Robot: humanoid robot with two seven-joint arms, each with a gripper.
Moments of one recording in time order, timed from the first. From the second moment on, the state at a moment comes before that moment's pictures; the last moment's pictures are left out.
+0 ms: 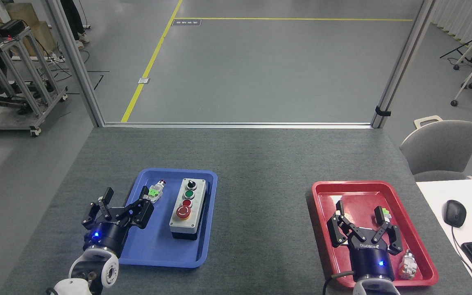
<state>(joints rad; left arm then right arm) -0.19 0.17 -0.06 -1.39 -1.18 -0.03 0.05 -0.03 0.08 -0.15 -1.53 1.44 -0.08 -0.12</state>
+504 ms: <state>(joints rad) -0.07 0.17 -0.04 -1.50 -1.17 -0.06 0.09 -0.02 0.08 -0.14 -1.53 1.44 -0.08 -0.12</state>
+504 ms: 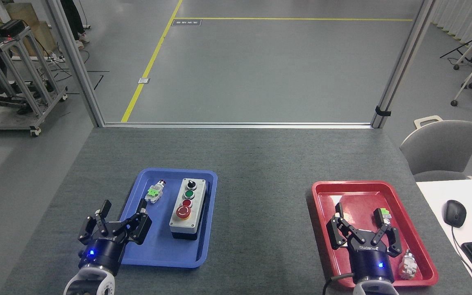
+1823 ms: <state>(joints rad) -0.18 0.01 -0.26 -1.17 -1.43 0.08 0.08 -0.03 0.09 -0.14 -1.49 1.44 -0.08 -0.12</state>
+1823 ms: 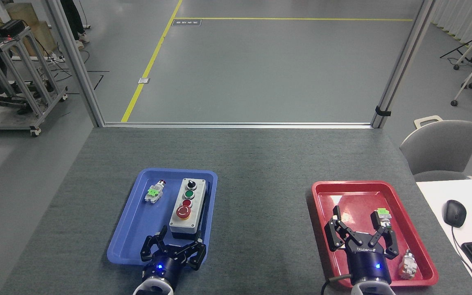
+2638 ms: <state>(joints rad) -0.39 -0.04 -0.27 -0.86 -1.42 0.11 0.08 -0.03 0.09 -0.15 -1.49 1.44 -0.08 -0.11</state>
